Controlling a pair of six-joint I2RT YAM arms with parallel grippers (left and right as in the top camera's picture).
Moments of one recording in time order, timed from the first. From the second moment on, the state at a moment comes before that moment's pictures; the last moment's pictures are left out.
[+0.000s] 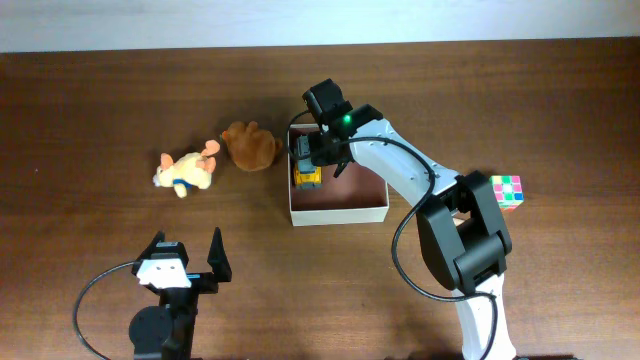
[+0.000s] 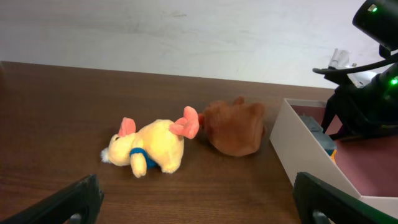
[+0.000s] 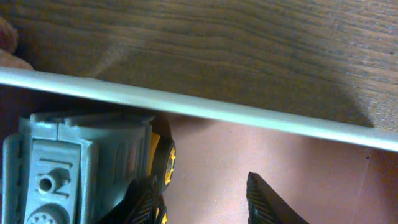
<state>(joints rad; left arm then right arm) 0.01 0.01 0.05 -0.16 0.03 -0.10 0.52 2.23 1.77 -0.74 0.06 0.33</state>
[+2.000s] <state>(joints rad) 0.01 0.01 0.05 -0.16 0.03 -0.10 0.35 2.23 1.77 -0.87 -0.05 0.39</state>
